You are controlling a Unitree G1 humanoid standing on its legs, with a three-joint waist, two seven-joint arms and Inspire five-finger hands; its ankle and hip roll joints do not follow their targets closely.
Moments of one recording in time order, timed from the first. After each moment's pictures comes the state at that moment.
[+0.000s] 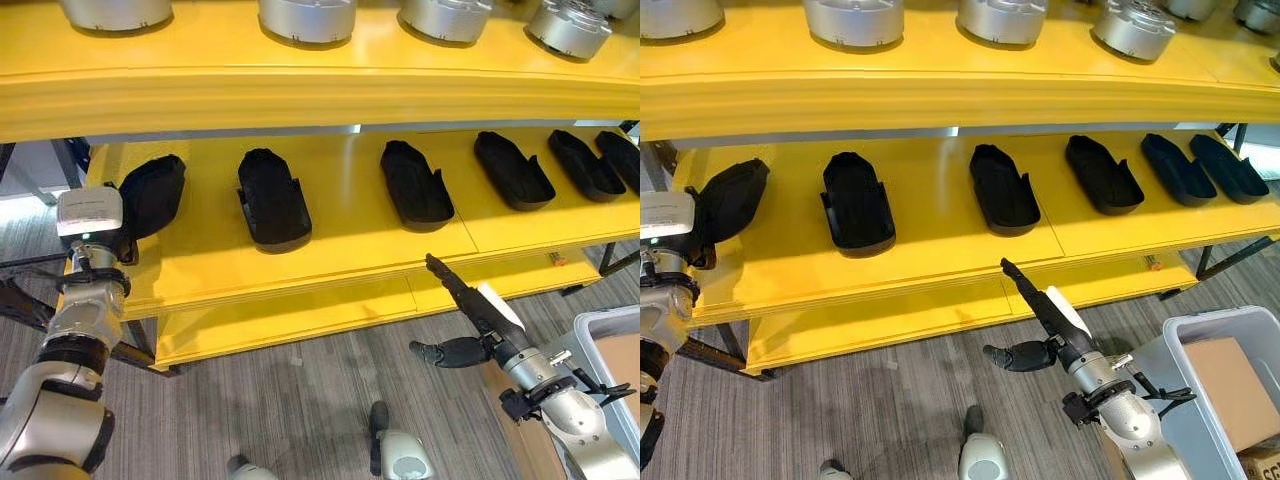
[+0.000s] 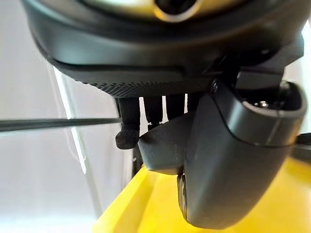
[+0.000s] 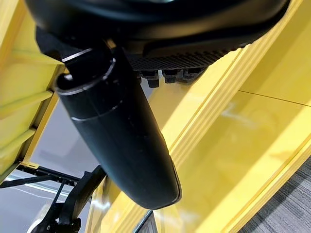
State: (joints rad) left arm -0.62 0.90 -0.26 0.89 0.71 0.10 0.38; right arm 0.24 -0.64 0.06 -0.24 0.08 -0.16 0.15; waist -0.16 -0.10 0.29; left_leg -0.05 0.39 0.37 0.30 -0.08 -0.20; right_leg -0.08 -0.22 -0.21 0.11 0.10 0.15
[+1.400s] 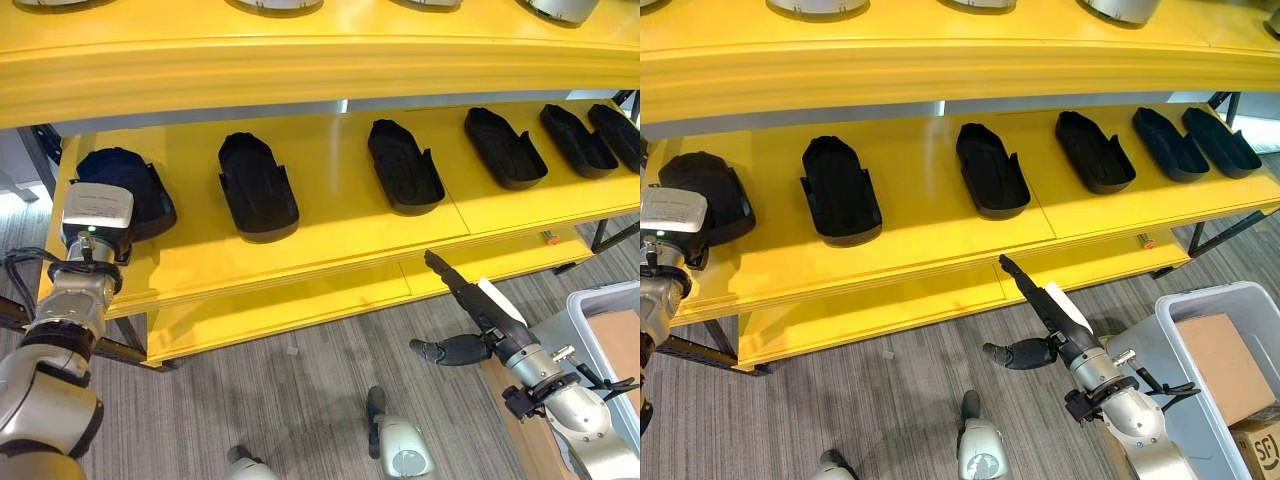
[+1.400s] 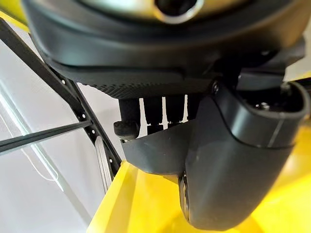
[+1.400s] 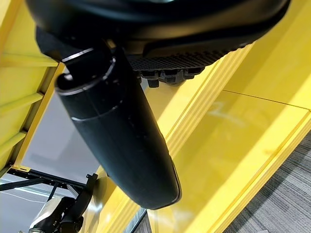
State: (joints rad) left arm -0.77 0.96 -0.55 1.06 0.79 0.02 0.36; right arm 0.23 -0.65 0.04 -0.27 0.08 -0.15 0.16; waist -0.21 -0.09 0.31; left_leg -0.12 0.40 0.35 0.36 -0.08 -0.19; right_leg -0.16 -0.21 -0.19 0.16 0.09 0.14
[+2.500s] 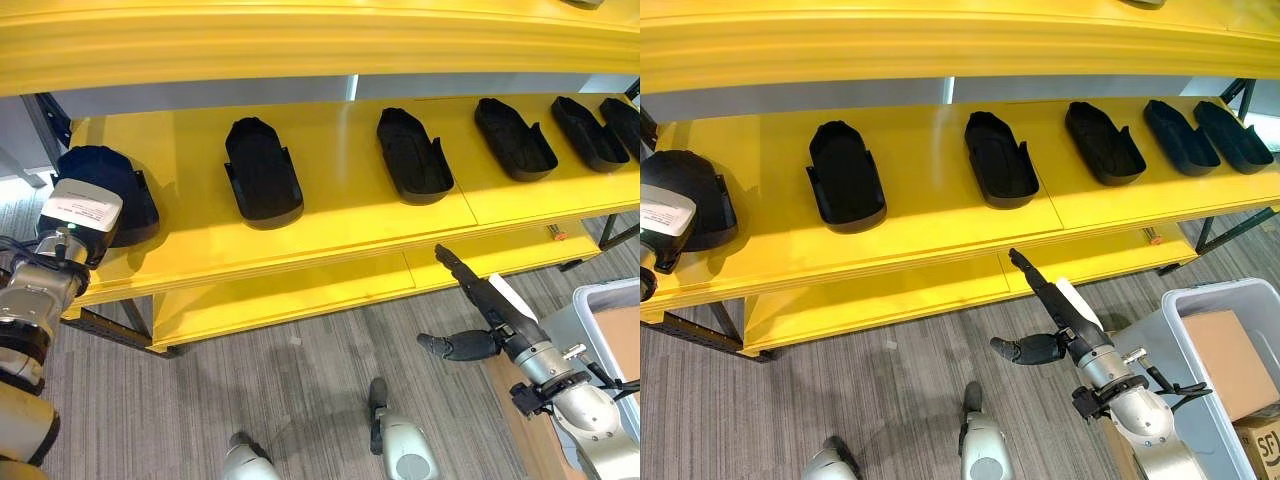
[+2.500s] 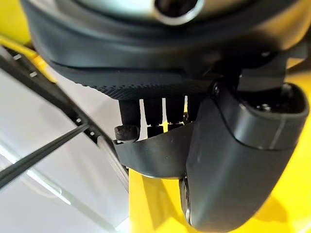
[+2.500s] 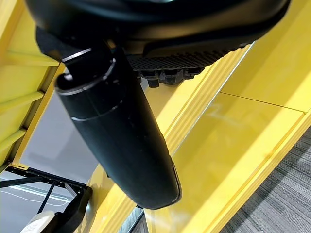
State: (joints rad) left arm -0.80 1.14 -0.71 0.97 0.92 -0.07 0.30; right arm 0.24 -0.67 0.02 -0.27 0.10 -0.16 0.13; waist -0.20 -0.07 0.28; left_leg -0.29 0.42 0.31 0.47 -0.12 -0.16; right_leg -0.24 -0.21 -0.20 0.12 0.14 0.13
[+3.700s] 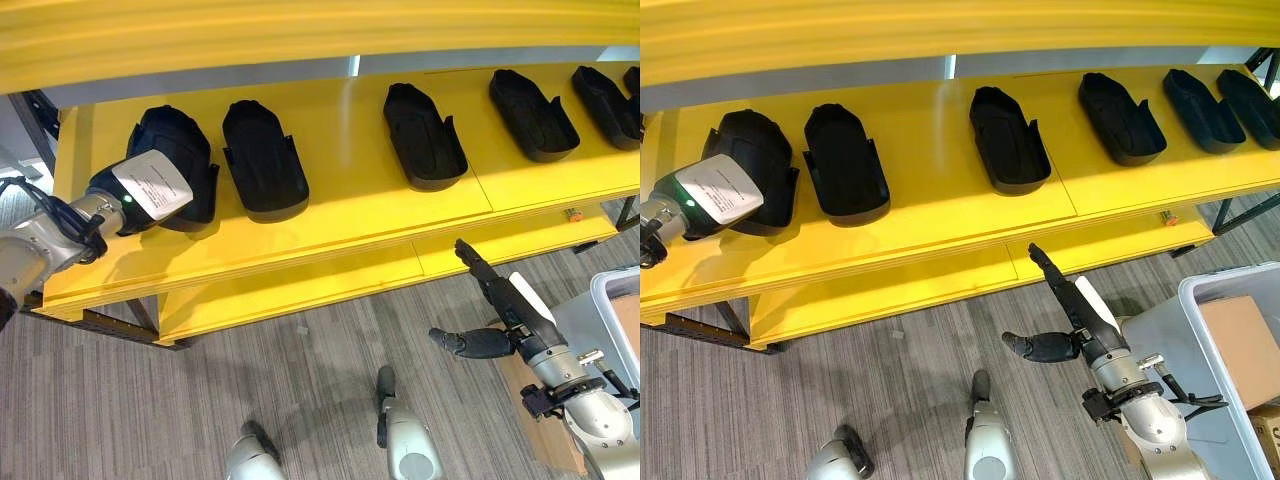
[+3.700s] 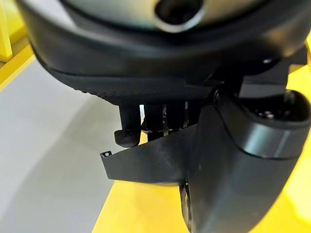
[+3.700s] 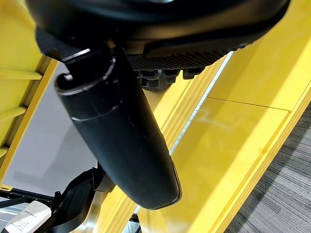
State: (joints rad) left arm -1.02 1.37 -1.03 0.56 1.08 -0.23 0.28; right arm 0.28 -0.62 -0.06 -0.27 0.10 -0.18 0.13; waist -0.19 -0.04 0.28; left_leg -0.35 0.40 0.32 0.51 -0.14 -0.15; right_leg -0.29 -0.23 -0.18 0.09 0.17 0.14
